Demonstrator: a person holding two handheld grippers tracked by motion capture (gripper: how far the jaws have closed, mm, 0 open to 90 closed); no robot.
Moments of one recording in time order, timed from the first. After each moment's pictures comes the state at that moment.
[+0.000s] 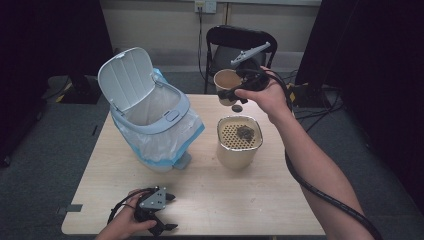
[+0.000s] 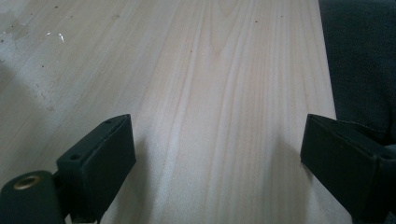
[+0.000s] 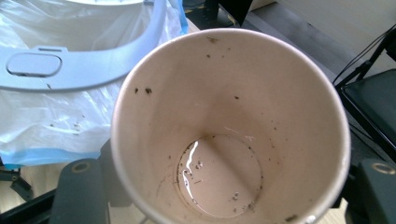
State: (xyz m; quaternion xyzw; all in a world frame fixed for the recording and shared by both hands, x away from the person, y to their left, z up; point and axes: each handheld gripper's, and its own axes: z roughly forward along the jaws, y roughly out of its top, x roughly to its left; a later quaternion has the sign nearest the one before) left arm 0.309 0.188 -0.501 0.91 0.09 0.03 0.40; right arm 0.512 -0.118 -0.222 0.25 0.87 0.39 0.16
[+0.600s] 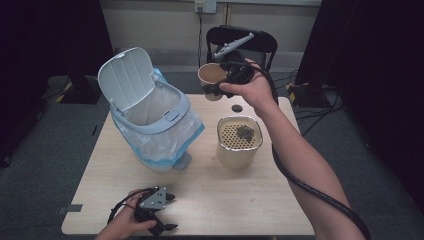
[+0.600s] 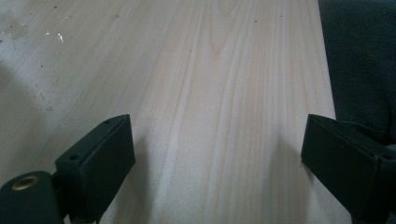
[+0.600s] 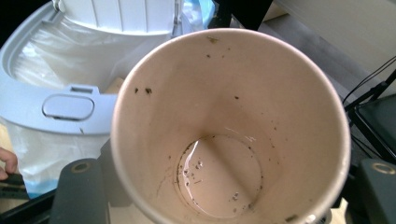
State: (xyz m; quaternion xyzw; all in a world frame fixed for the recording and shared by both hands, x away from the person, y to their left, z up) left arm 0.309 0.188 -0.501 0.91 0.09 0.03 0.40; right arm 0.513 -0.080 -0.205 0.23 0.87 0.40 0.16
